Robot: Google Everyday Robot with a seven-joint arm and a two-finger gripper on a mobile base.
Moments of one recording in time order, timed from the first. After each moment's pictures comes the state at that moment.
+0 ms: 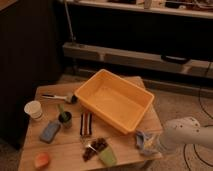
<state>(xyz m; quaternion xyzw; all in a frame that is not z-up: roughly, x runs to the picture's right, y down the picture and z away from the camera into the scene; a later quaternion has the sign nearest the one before) 0.241 0.308 0.718 -0.22 0.26 0.83 0.44</state>
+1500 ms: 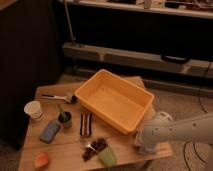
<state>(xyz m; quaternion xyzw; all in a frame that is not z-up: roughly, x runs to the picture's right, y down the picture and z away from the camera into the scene) 0.179 0.297 0.771 -0.19 0.23 0.78 0.55</state>
